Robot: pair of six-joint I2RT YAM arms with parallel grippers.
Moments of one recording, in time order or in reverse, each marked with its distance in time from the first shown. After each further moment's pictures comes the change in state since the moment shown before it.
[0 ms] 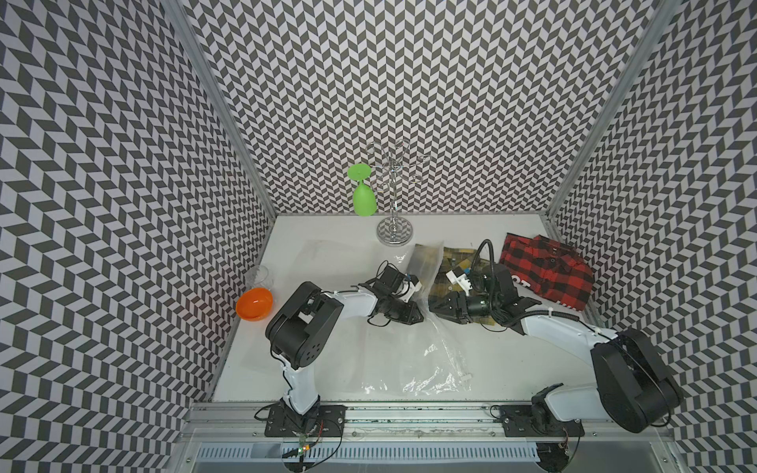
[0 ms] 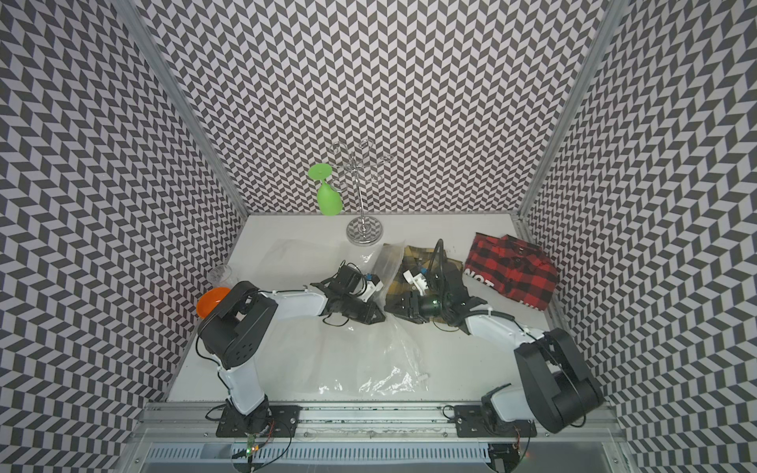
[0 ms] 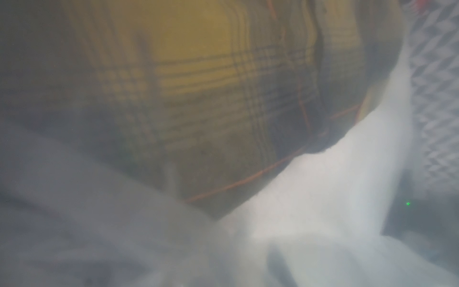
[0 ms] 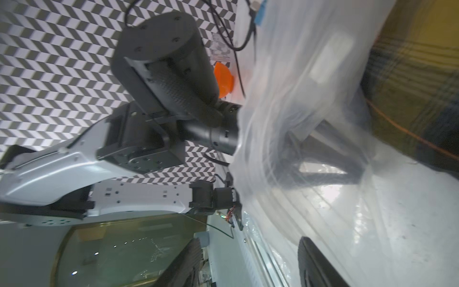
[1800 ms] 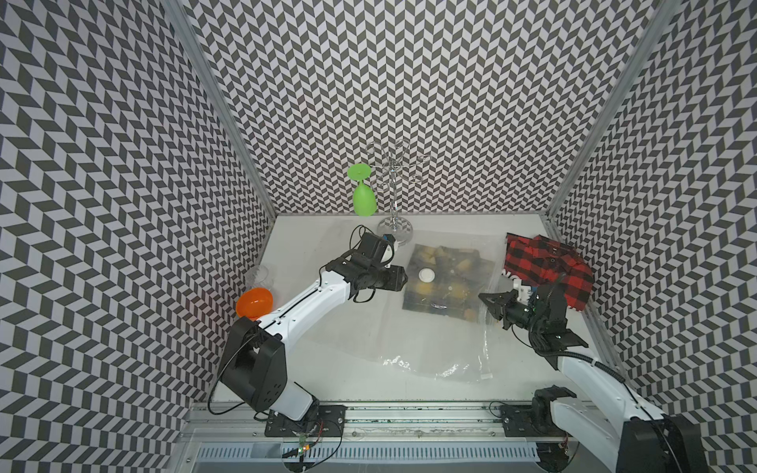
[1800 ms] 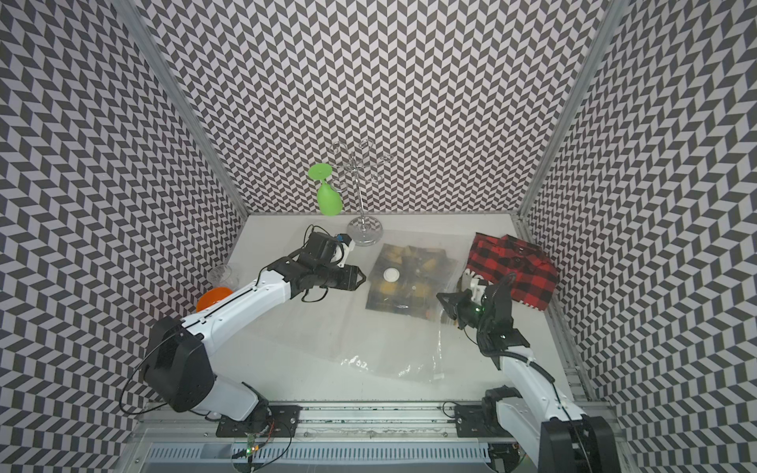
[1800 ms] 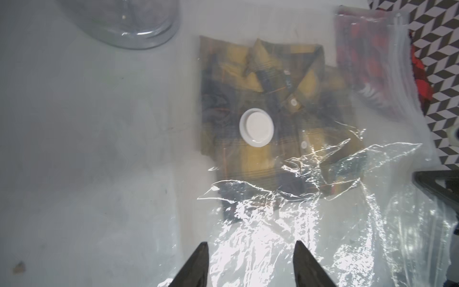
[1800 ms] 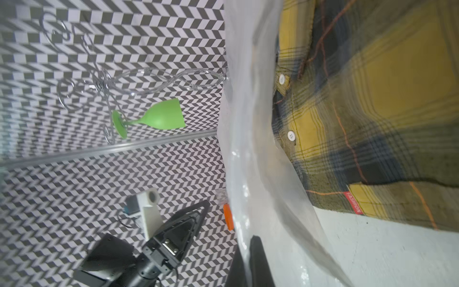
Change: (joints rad) left arm 0.084 -0.348 0.203 -0.398 -0.361 -0.045; right arm -0.341 -0.436 -0.343 0.085 0.391 0.582
